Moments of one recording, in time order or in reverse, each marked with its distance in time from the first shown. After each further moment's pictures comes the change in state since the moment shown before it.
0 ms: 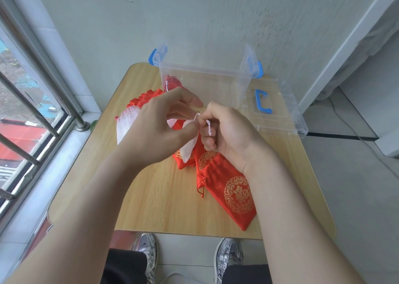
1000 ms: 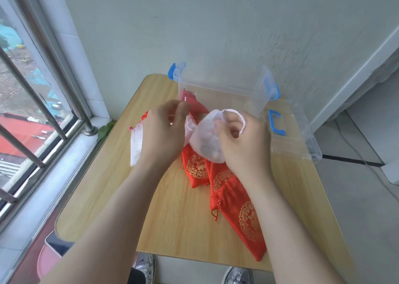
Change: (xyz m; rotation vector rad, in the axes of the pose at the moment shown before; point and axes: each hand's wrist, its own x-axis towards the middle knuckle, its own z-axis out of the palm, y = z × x) left_hand 0.024 -0.032 0.003 -0.172 0.431 -0.312; right_hand 0.030 0.019 0.013 -0.629 0.573 -0.559
